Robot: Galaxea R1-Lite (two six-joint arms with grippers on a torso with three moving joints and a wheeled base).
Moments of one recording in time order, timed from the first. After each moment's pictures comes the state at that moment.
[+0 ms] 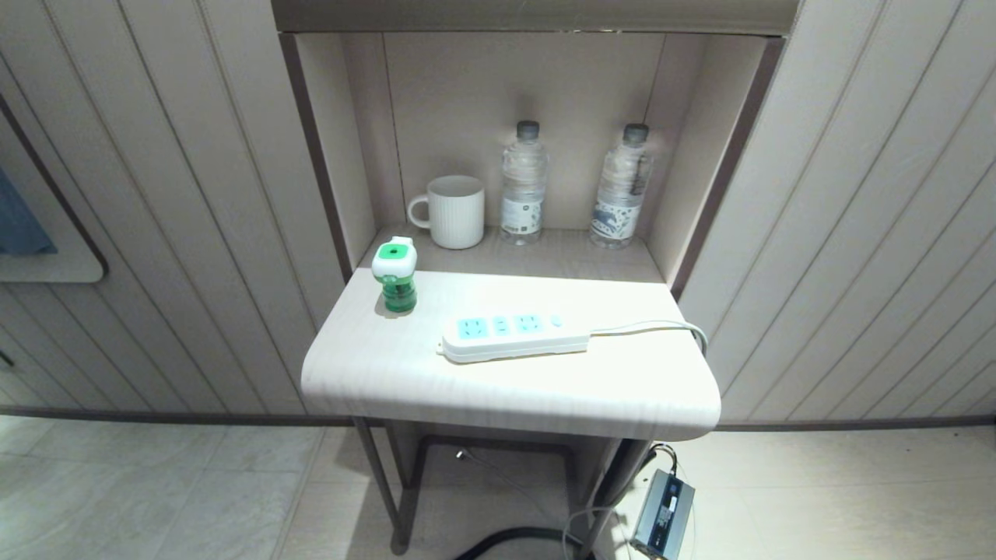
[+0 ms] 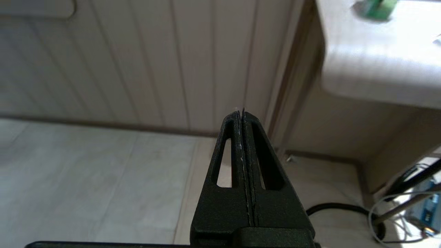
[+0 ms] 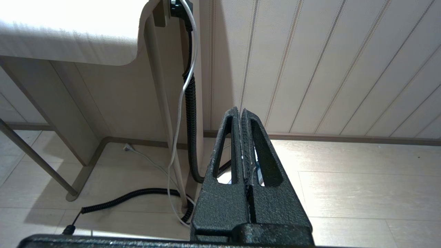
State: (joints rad) left arm -0.08 0.29 -0.16 -0.06 0.13 -0.02; right arm -0.01 0.00 0.00 0.01 -0.01 0.01
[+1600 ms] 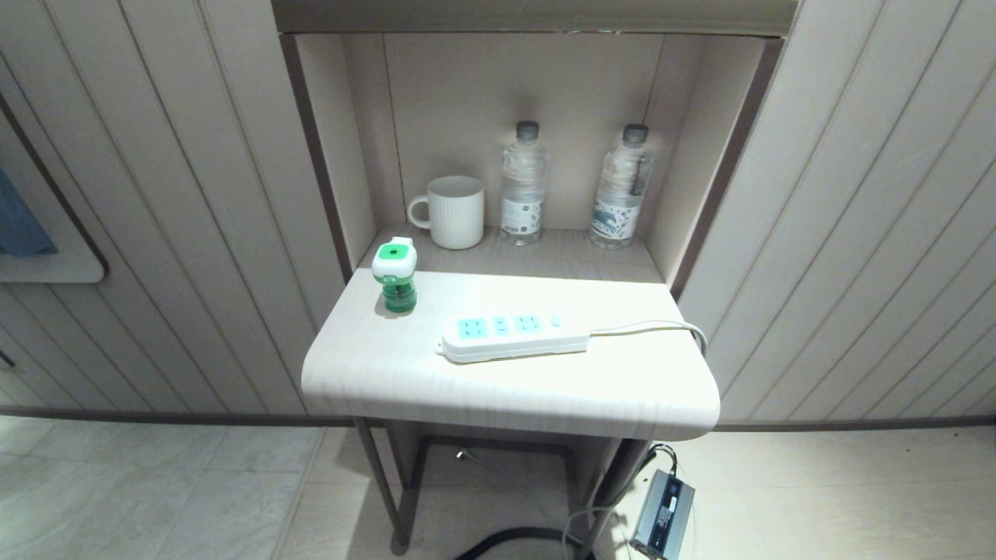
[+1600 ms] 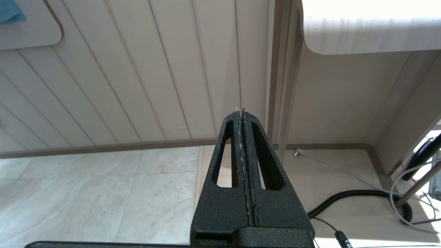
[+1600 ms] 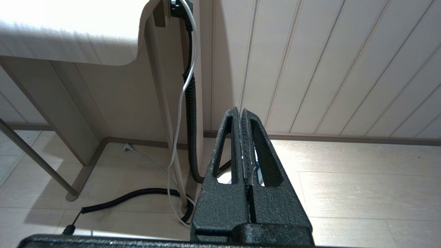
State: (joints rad) left arm -0.01 0.00 -0.01 0.03 -0.03 0.12; right arm -0.01 0.00 0.00 0.01 -0.01 0.01
